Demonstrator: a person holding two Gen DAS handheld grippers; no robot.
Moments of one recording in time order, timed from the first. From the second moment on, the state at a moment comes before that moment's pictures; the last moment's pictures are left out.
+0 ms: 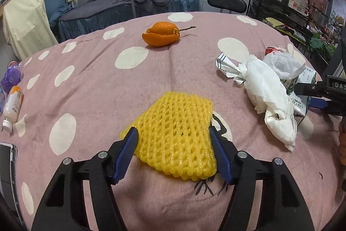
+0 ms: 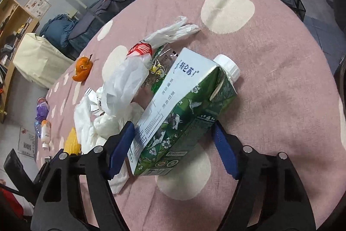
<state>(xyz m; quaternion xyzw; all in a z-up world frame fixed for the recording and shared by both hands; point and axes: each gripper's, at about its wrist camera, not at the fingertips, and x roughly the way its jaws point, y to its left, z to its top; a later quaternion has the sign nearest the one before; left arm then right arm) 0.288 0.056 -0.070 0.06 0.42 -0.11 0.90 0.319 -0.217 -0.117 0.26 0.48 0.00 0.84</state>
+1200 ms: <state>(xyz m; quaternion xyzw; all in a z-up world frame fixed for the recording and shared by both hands) 0.189 0.057 0.005 -0.04 0.31 -0.12 0.94 0.201 -0.239 -0.034 0.20 0.33 0.10 0.92</state>
